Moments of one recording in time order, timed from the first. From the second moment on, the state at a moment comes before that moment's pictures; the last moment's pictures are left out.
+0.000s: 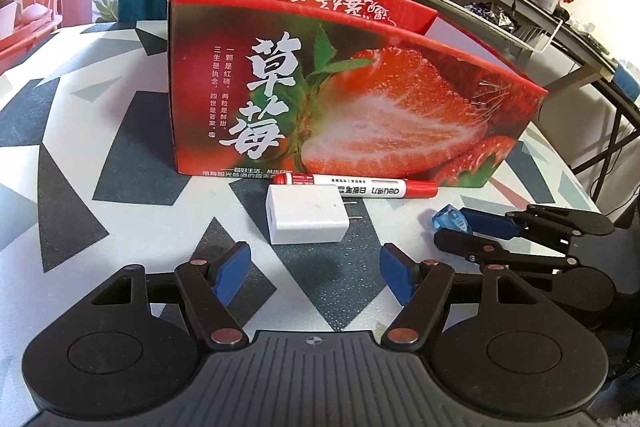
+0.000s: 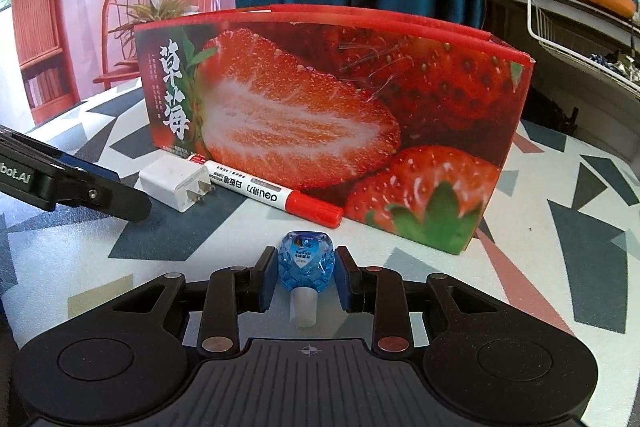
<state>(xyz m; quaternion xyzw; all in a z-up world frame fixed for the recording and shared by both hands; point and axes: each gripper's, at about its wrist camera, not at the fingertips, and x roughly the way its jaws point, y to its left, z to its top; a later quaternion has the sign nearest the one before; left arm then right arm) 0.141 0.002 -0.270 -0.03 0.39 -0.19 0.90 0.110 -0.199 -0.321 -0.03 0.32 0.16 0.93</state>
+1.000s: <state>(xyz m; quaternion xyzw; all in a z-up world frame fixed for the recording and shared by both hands) 0.171 -0.035 -0.273 -0.01 0.37 -0.09 0.92 0.113 -0.208 -0.323 0.00 0.32 0.17 0.93</state>
